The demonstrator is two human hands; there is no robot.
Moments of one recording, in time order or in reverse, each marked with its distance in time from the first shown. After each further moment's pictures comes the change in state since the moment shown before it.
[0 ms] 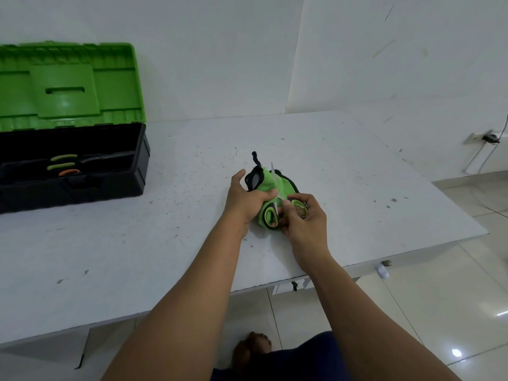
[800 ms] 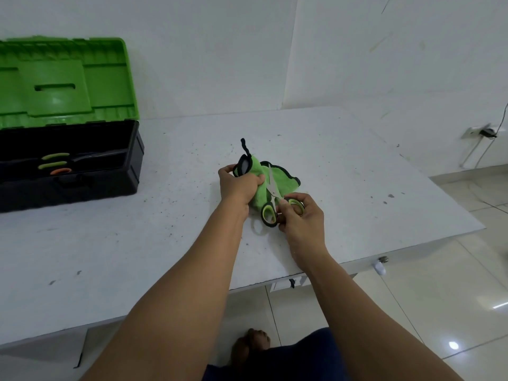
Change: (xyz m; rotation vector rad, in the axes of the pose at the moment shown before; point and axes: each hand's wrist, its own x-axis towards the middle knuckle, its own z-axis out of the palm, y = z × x) left_hand 0.021 0.016 0.014 -0.064 0.222 -0.060; right_hand 0.003 0.003 -0.003 -0.036 0.042 0.016
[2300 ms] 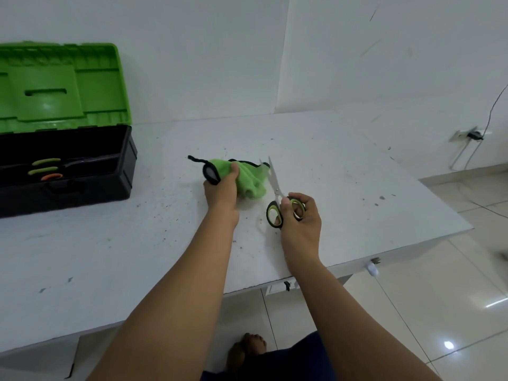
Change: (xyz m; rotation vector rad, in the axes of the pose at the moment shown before) left_hand 0.015 -0.010 -0.010 -0.314 0.046 -0.018; right_hand -0.006 0.002 0.000 -0.007 0.167 -0.079
